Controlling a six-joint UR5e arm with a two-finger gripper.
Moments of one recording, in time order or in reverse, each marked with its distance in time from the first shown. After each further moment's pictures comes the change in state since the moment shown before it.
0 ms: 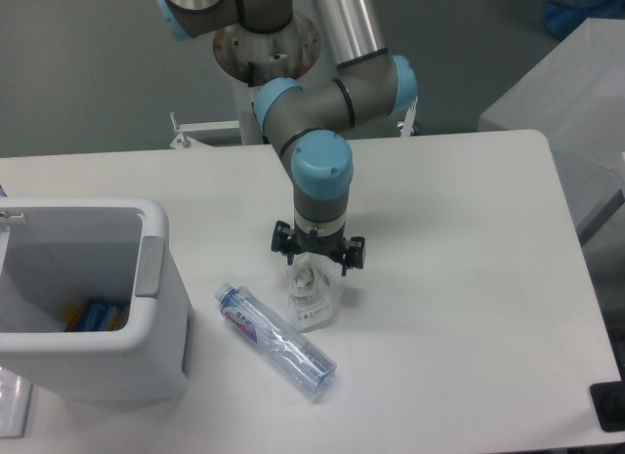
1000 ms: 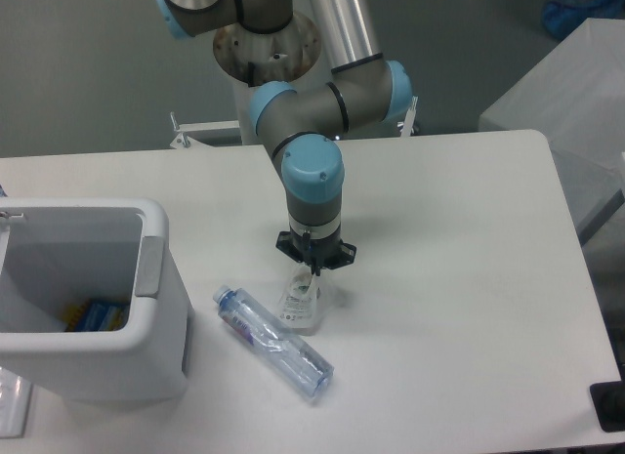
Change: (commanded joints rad) arm 0.005 0.047 0.011 -0.014 -0.006 0.006
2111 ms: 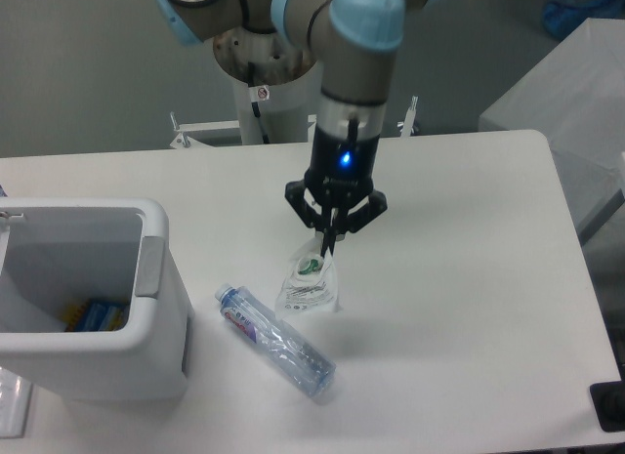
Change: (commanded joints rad) arm 0.157 0.250 0.274 -0.020 -0.583 -0.406
